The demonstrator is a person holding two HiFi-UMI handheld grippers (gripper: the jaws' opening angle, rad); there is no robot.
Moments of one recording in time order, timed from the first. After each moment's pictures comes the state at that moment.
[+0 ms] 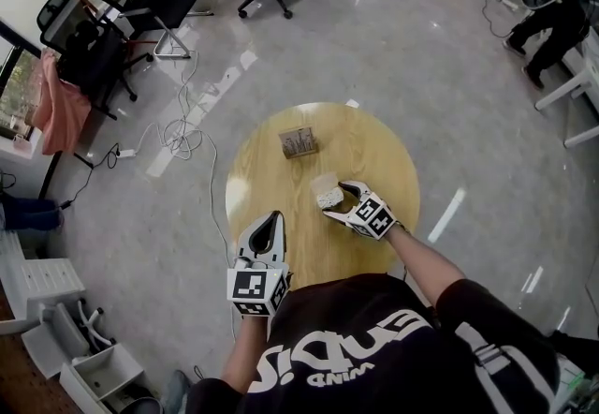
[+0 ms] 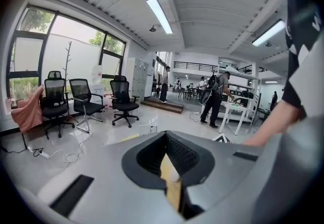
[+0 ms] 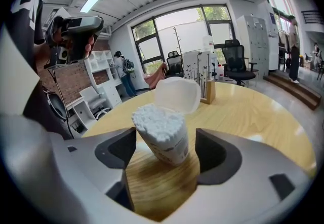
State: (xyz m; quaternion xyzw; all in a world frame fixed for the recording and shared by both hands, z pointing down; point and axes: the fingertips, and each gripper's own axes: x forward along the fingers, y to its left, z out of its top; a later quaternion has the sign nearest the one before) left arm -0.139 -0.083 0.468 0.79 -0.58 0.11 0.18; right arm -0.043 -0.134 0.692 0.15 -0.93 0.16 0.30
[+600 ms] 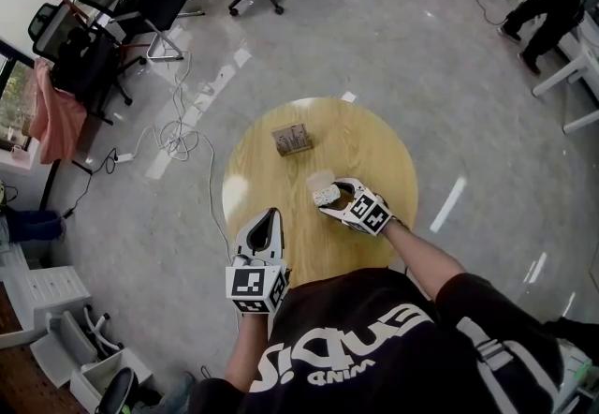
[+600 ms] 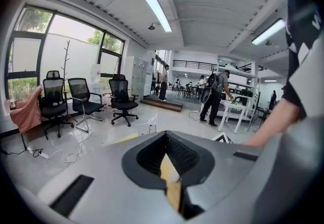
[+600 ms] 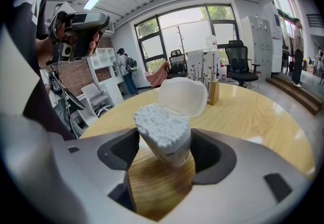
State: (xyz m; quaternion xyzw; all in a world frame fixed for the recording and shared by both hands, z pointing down) left arm -0.137 -0.090 0.476 0.79 -0.58 0.12 0.18; right arm -0.050 -0.131 0.691 0.13 -0.93 0.14 0.30
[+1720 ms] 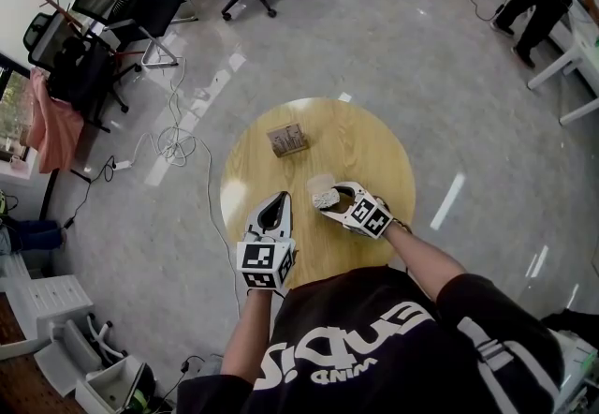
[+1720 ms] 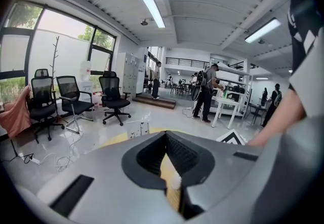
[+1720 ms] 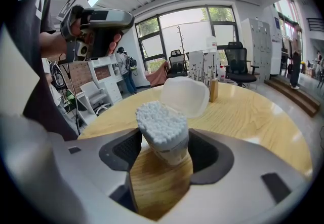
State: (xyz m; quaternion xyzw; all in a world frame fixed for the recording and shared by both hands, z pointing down) left arm -0.112 -0.123 0.506 0.81 -0.54 0.13 0.18; right arm -0.037 -0.114 0.697 0.14 -0.93 0.14 0.31
